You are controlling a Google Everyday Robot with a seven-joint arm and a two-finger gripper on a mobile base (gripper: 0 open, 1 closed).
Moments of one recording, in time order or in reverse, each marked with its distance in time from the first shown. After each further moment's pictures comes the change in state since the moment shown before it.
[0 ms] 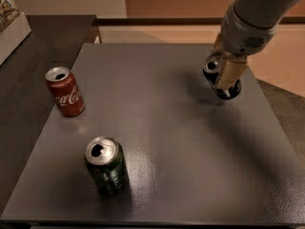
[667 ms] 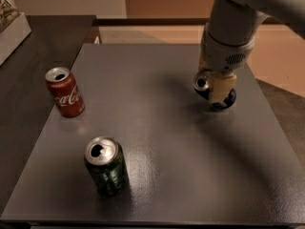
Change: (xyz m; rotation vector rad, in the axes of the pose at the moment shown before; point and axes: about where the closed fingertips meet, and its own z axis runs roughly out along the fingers) arm -0.016 0.024 0.023 -0.047 0.136 -0.186
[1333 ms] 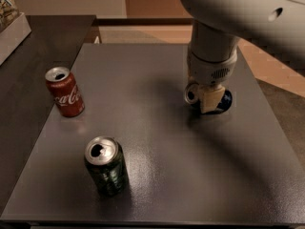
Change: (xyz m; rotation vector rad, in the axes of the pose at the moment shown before) arm -0.019 0.013 0.025 -0.036 0.056 -0.092
